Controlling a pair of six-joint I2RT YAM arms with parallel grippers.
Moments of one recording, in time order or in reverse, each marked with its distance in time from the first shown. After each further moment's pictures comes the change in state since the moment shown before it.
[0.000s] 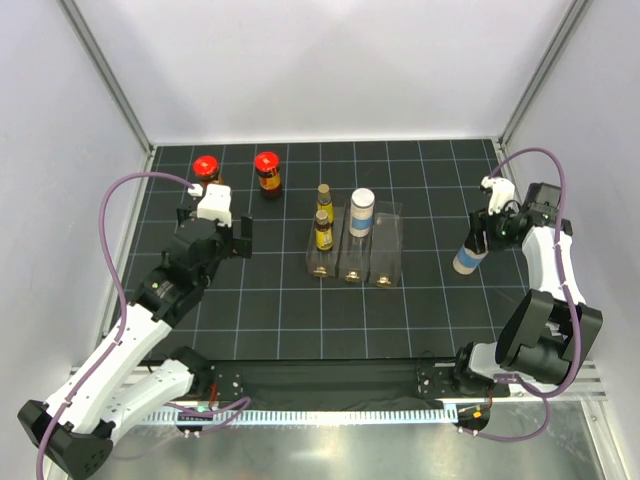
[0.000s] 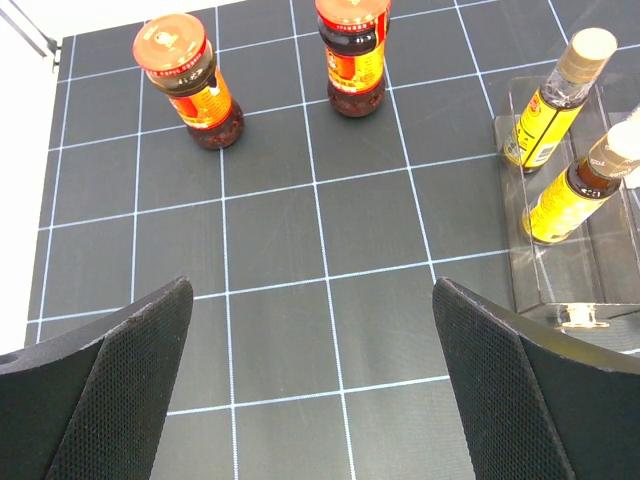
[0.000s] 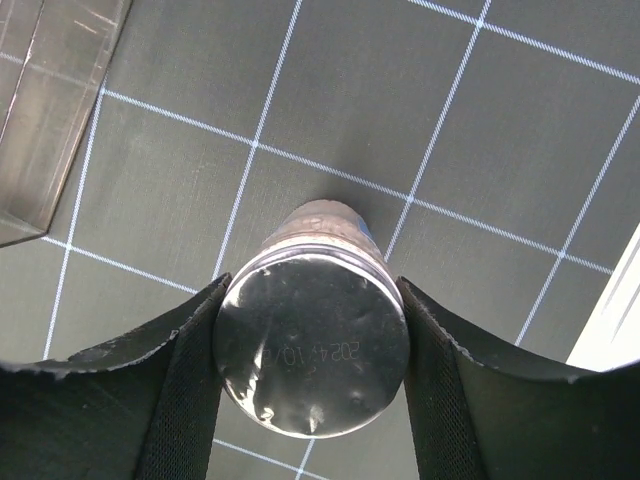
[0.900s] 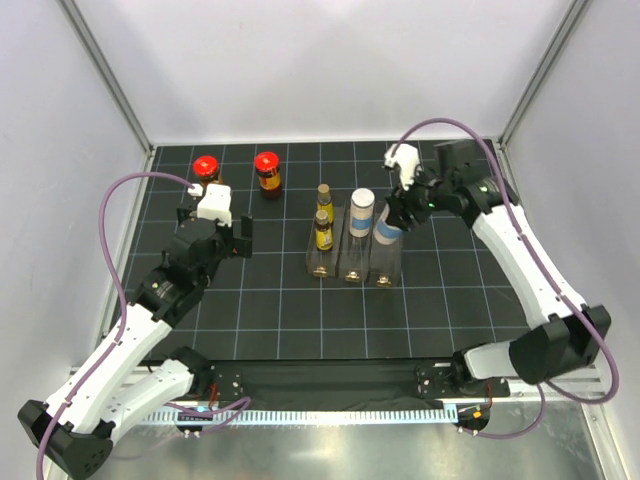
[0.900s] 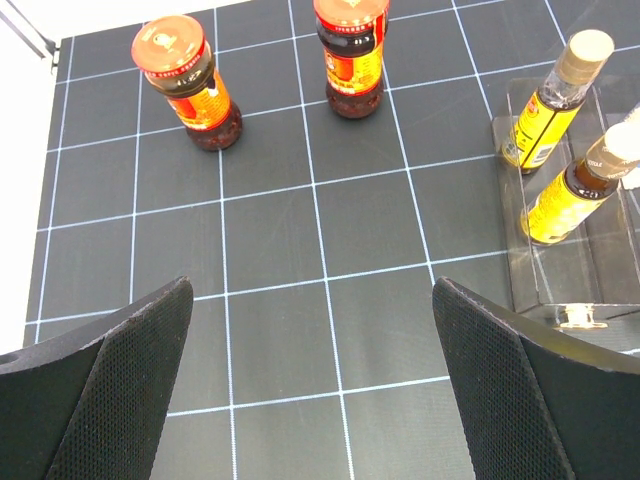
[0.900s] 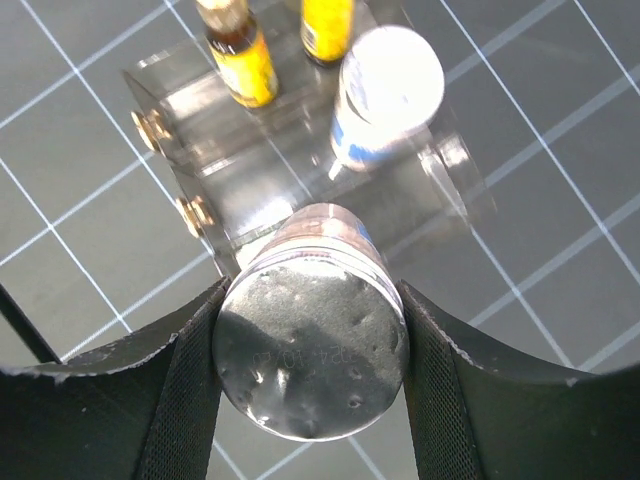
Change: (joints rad) left arm 0.000 0.000 0.000 0.003 0.003 0.000; right arm 0.649 -0.029 0.358 -0.159 0.010 0.077
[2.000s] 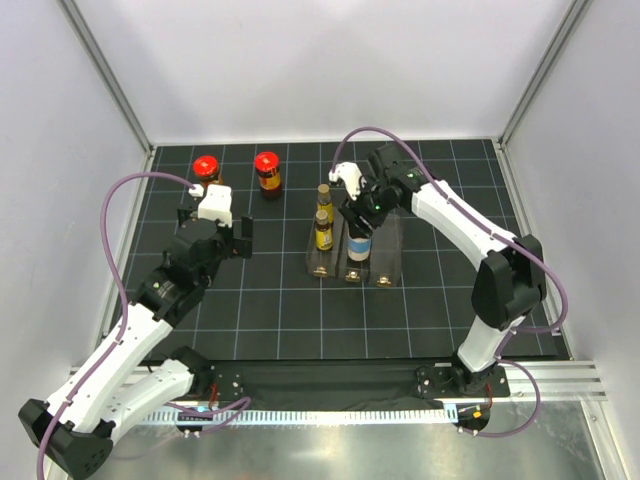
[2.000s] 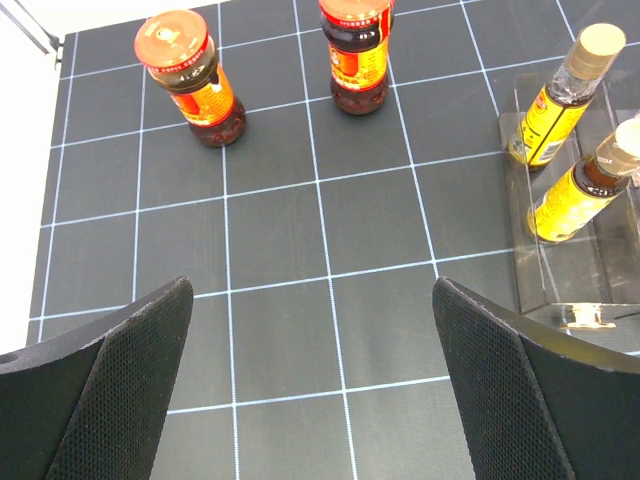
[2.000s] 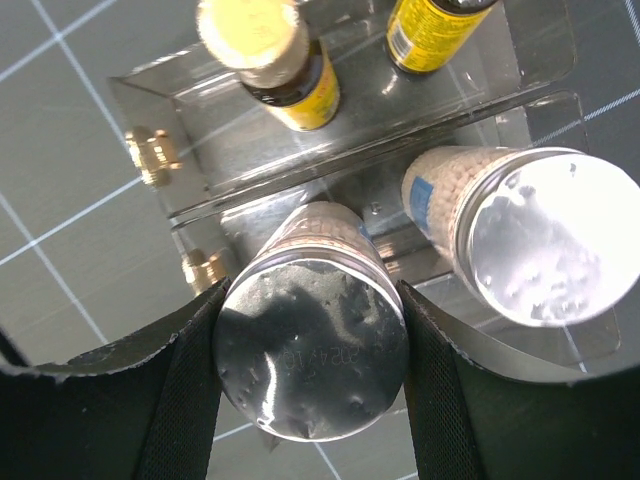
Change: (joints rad) left arm 0.000 0.003 -0.008 0.004 -0.008 0.002; right arm 0.232 0.389 0.140 0.030 0.099 0.024
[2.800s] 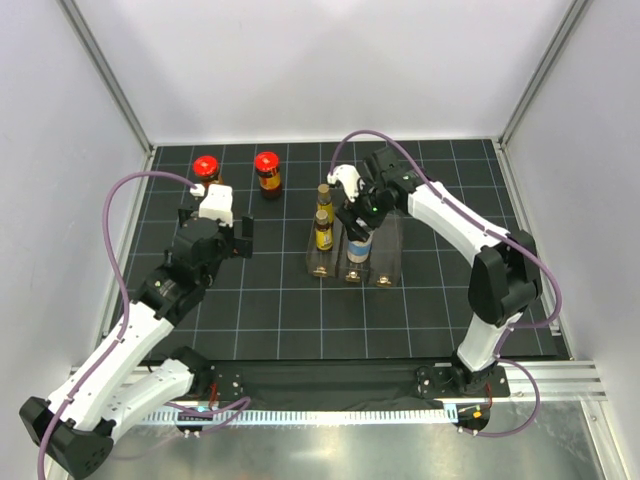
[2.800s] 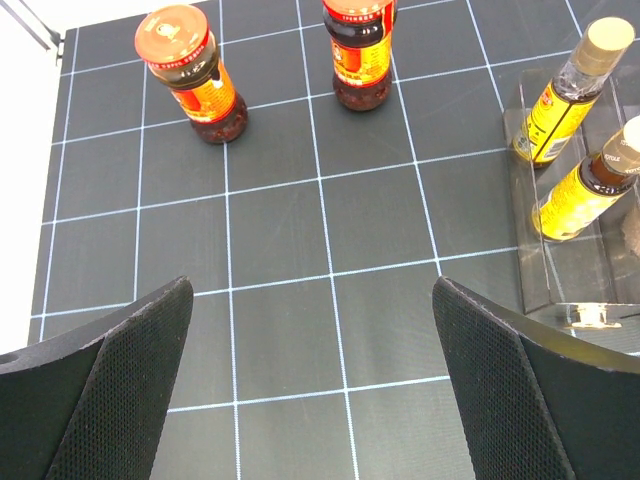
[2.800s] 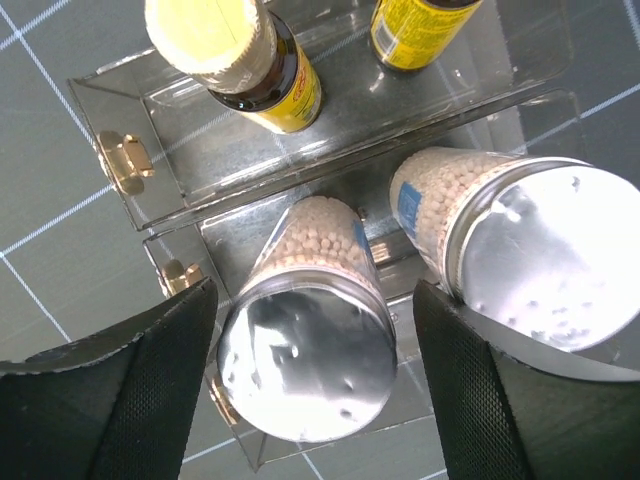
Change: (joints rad) left arm 0.000 0.010 0.000 0.000 -0.006 0.000; right arm 0.002 0.046 -0.025 0.057 0.033 -0.002
